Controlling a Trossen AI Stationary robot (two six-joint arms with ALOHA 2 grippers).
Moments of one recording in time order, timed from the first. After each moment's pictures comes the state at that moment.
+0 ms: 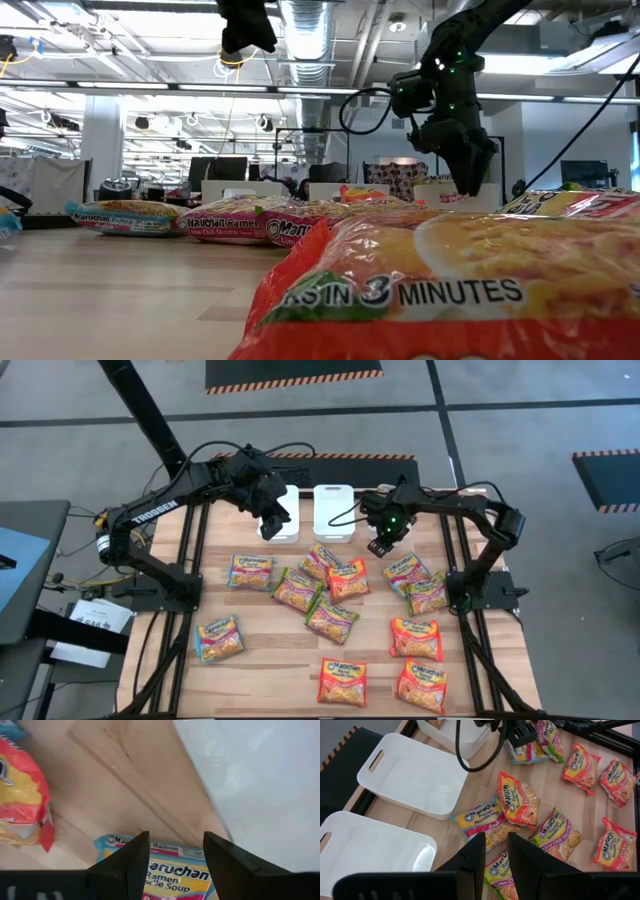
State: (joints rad) left arm 0.44 1.44 1.61 -0.95 0.19 -0.03; right arm -0.54 1.70 1.20 -1.11 -0.02 0.25
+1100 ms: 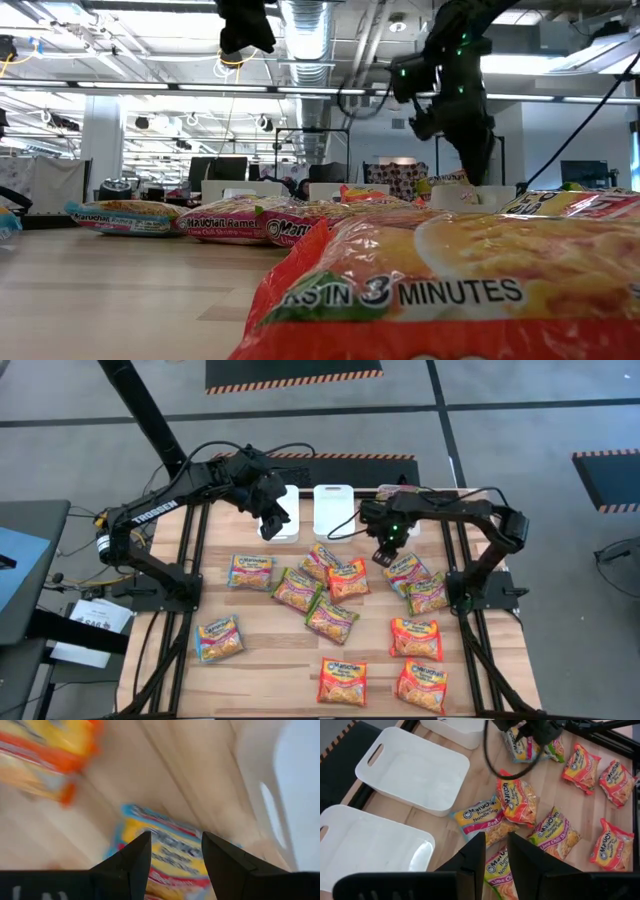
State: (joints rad) left arm 0.44 1.44 1.61 -0.96 0.19 -0.06; right arm -0.43 1.63 1.20 -1.14 -0.06 0.15
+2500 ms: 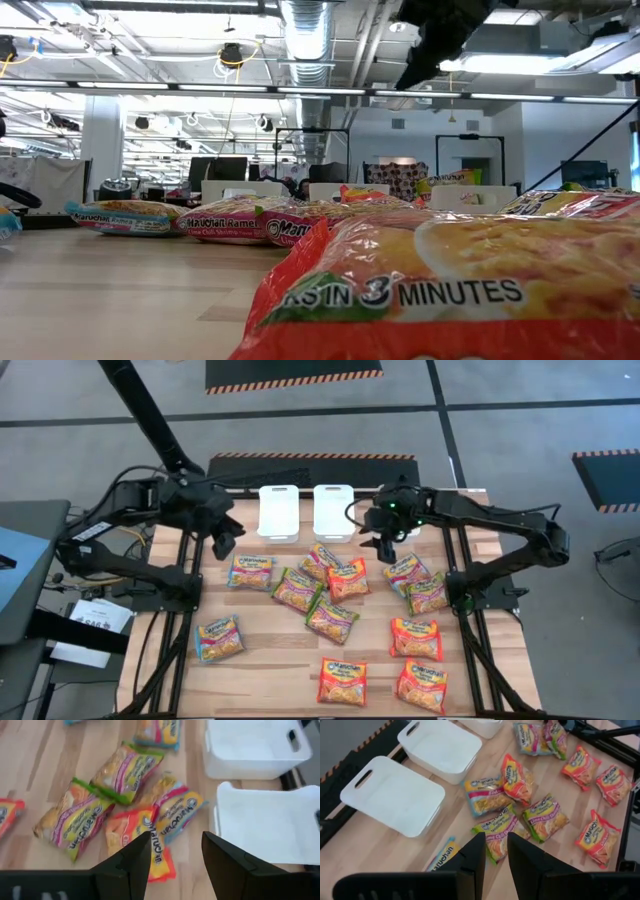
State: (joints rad) left arm 0.19 1.12 1.61 -1.25 -0.11 -0.35; right arm -0.32 1.32 1.20 -0.69 -0.21 -0.28
